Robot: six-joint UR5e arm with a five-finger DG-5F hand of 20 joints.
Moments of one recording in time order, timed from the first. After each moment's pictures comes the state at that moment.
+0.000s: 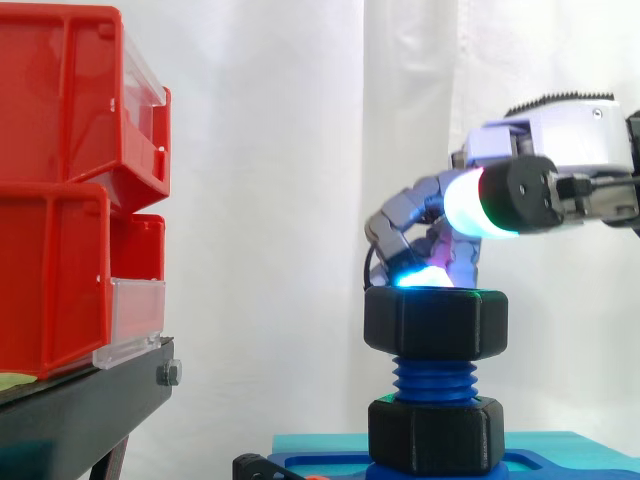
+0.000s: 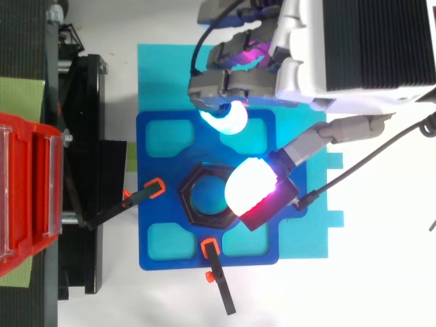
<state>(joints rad) 0.04 -2.18 -1.20 -2.91 -1.67 -1.40</state>
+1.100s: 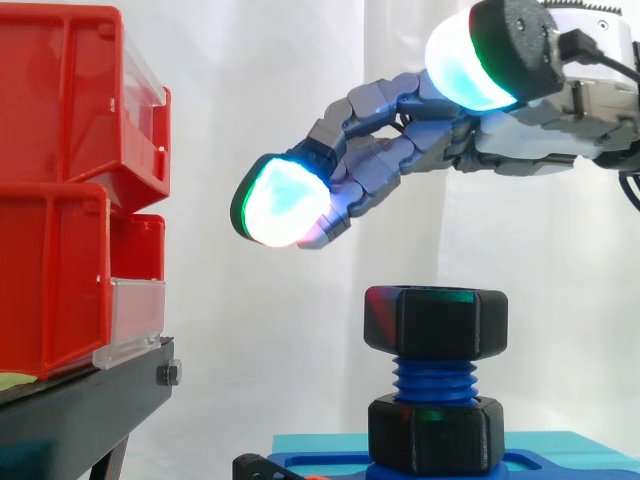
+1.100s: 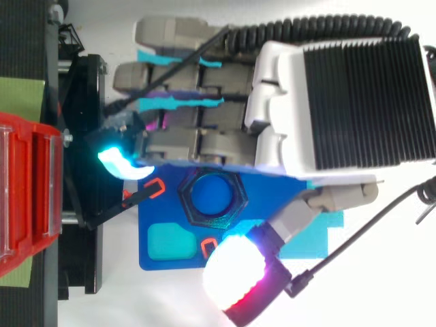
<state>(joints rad) 0.10 -2.19 -1.16 -2.87 -1.66 -1.39</state>
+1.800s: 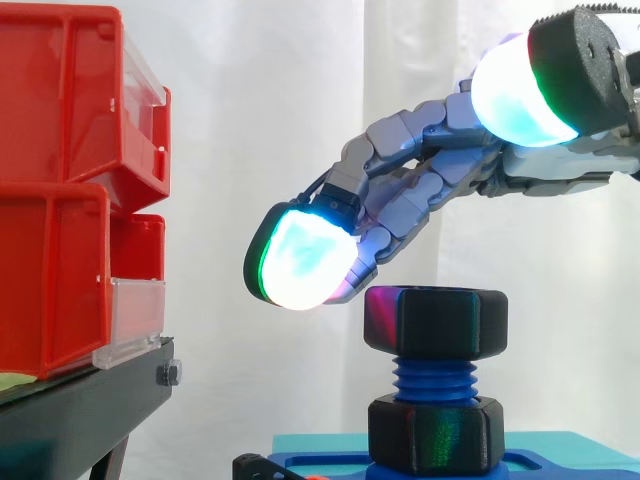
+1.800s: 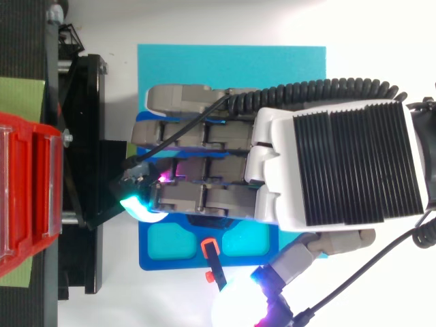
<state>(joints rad) 0.15 -2.19 -1.16 -2.96 -1.65 -1.39</state>
